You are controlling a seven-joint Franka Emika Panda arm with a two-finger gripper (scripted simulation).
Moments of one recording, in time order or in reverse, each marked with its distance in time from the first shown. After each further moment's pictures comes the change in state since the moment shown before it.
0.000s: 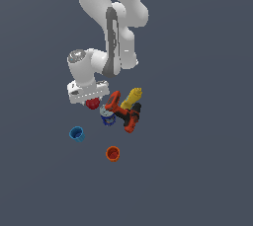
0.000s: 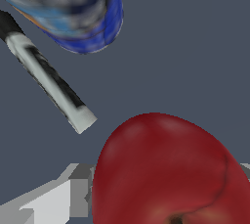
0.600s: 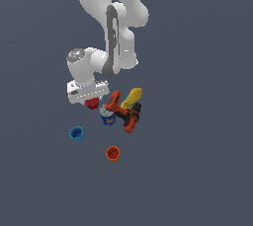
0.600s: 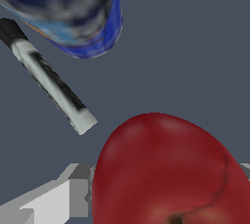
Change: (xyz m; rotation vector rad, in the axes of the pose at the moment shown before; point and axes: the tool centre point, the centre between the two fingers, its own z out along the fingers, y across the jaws) arm 0.003 0.001 -0.006 0.002 -0.002 0.000
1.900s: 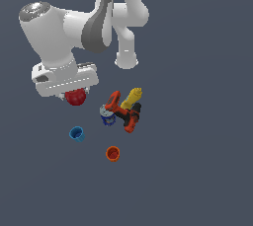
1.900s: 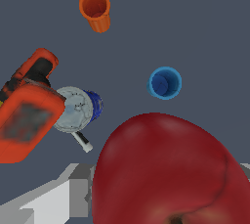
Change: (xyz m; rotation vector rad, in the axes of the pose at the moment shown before) arm 0.089 0.047 -0.172 -0.004 -0.002 0.001
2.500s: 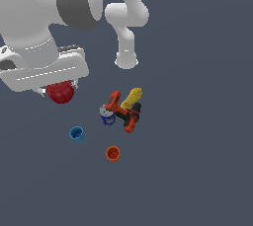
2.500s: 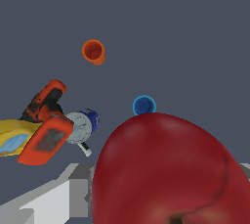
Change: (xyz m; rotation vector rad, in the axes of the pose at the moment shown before) arm 0.049 0.025 -0.088 0.001 0.001 -0.001
